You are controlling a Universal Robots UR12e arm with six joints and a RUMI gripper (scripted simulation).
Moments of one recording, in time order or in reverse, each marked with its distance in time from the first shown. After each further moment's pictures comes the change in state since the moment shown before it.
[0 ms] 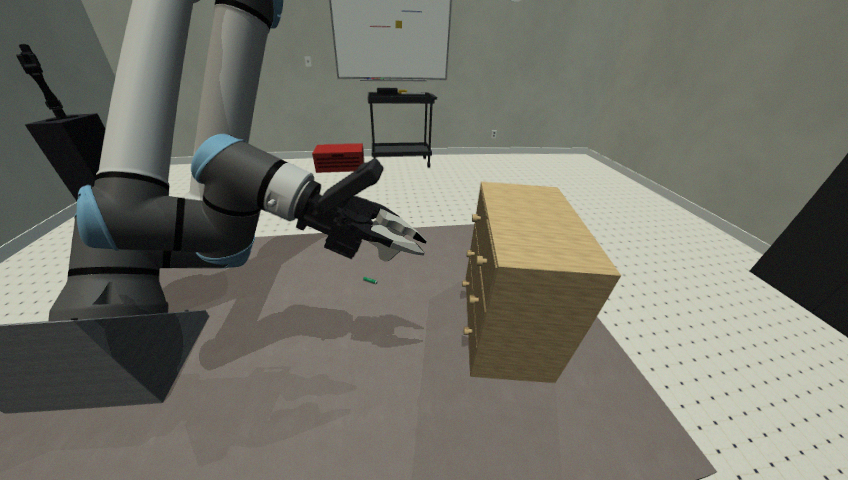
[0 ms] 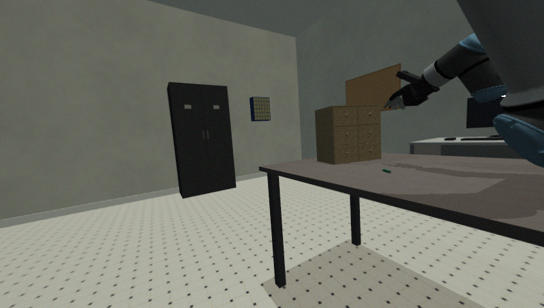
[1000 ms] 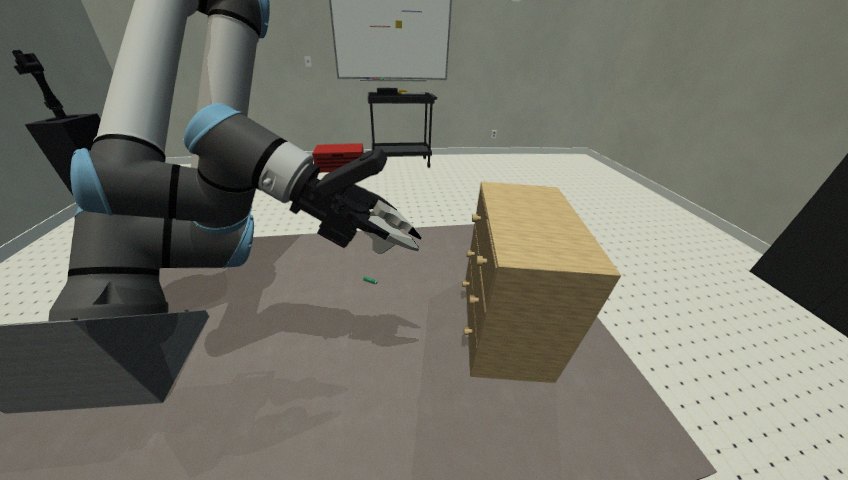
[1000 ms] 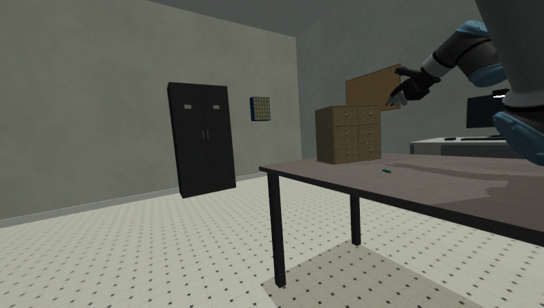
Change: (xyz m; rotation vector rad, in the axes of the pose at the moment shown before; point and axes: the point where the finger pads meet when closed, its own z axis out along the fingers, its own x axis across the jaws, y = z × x) arm 0.000 -0.005 -0.012 -0.116 0.000 0.000
